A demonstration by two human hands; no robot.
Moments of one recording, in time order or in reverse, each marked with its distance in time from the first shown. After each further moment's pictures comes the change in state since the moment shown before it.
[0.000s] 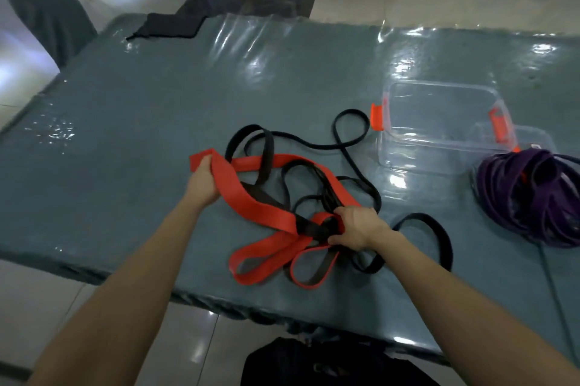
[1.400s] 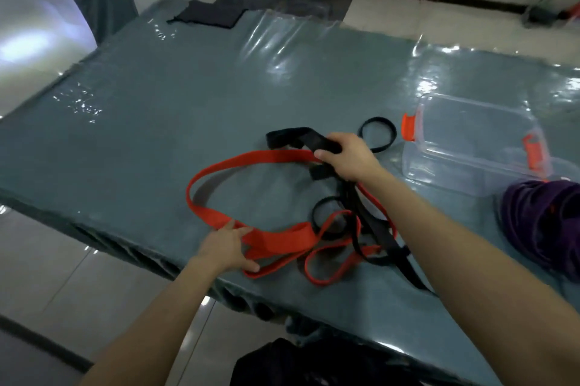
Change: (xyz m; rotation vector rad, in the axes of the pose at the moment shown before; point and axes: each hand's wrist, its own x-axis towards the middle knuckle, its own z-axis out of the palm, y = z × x) left_hand -0.112 -0.093 0.049 0.655 -0.383 0.039; right_hand 0.028 -0.087 -0.123 0.487 0.431 -0.198
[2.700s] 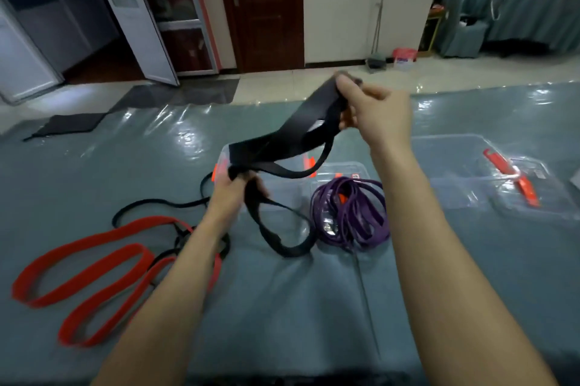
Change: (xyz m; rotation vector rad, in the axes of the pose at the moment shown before) left_hand -0.059 0.494 -0.104 -1.171 0.332 0.576; right_hand -0.262 0.171 -0.385 0.823 0.881 0.045
